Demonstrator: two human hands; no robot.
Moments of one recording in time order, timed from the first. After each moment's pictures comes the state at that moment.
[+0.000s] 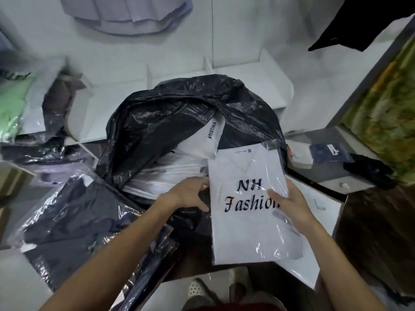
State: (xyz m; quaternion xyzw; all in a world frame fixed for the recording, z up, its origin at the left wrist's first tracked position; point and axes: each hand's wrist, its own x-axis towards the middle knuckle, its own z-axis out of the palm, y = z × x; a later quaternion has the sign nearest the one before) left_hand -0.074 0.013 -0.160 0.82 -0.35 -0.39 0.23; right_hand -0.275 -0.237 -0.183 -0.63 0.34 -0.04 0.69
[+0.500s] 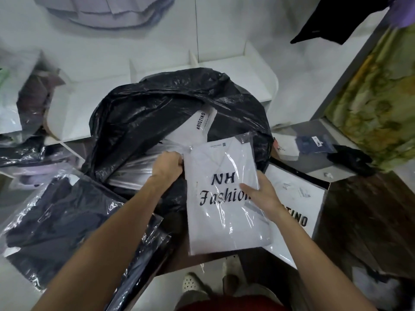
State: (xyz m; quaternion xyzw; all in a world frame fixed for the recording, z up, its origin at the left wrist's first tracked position) left_hand -0.027 -0.003 -0.172 0.96 -0.27 -0.09 0.08; right_hand -0.253 -0.209 -0.198 -0.68 0.33 -0.05 0.65
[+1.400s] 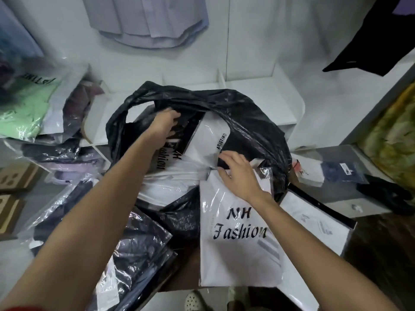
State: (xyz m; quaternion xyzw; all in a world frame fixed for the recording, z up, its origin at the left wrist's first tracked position) left_hand 0.075 -0.011 -0.052 0.77 0.01 -0.21 0.60; right_hand -0.122 -0.185 -0.155 -0.95 0.03 -0.14 0.28
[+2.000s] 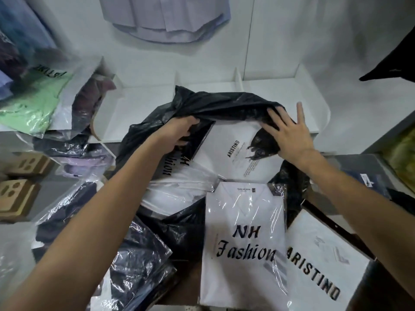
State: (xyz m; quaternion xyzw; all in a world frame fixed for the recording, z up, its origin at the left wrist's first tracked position) left_hand 0.093 -0.017 -0.057 0.80 0.01 -0.26 0.54; right_hand -0.027 -0.325 -0.092 -0.96 0.00 -0.01 -0.29
